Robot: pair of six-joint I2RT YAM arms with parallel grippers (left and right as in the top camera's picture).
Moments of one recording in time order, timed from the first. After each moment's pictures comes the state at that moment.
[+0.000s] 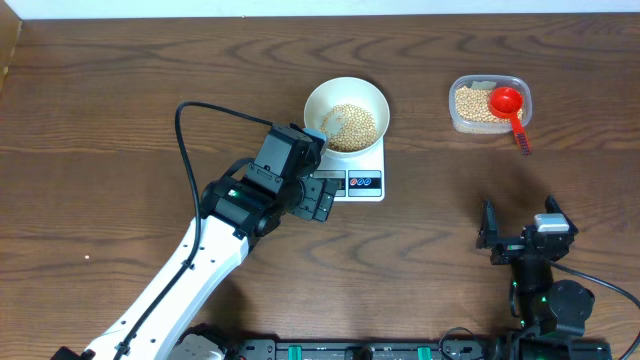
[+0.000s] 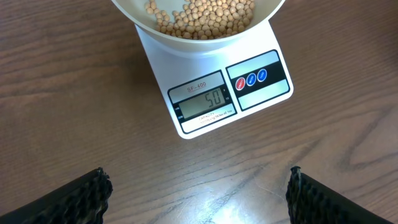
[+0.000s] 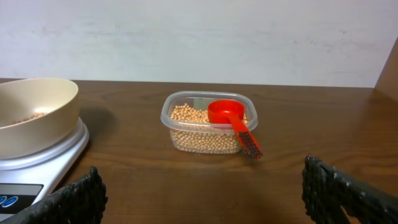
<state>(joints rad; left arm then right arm) -0.52 1.30 1.03 -0.74 0.04 -0.12 -0.15 0.01 0.01 -0.06 -0.19 -0.05</state>
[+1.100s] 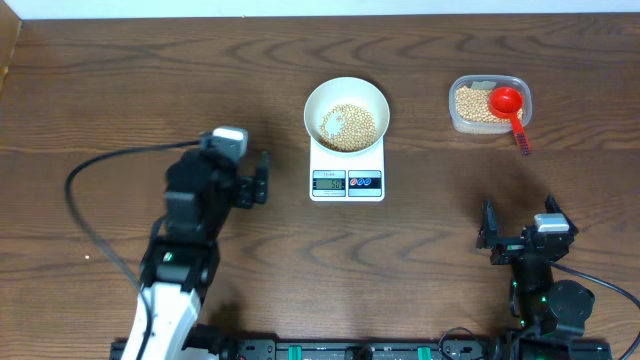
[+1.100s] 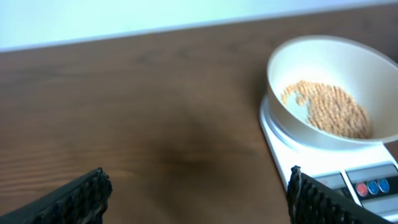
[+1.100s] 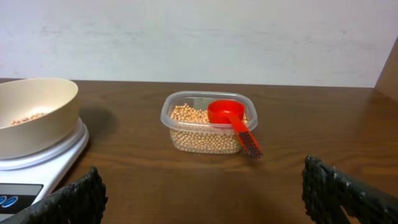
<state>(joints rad) -0.11 0.93 0.58 -0.11 0.07 0.06 -0.15 0.01 0.01 -0.06 -0.19 -0.05</state>
